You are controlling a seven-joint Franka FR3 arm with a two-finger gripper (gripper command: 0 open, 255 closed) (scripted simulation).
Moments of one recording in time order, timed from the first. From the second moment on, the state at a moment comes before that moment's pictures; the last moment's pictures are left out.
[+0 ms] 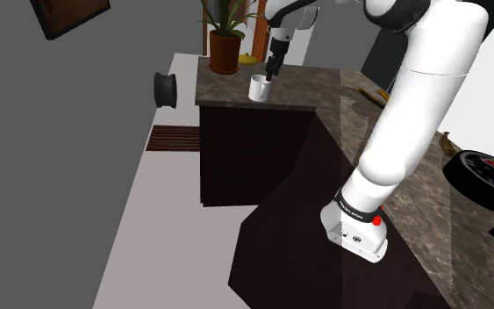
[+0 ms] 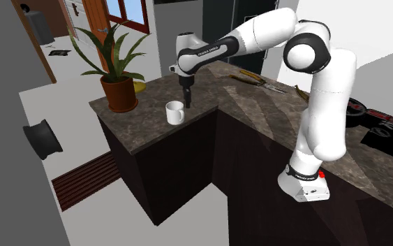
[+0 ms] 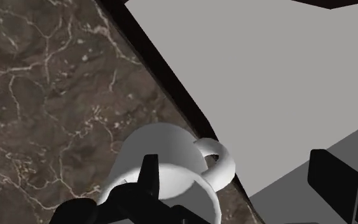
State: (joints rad) arm -0.14 0.20 -0.35 -1.86 0.11 2.04 -0.76
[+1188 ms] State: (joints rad) arm -0.26 0.60 -0.32 -1.46 0.25 2.05 -0.89
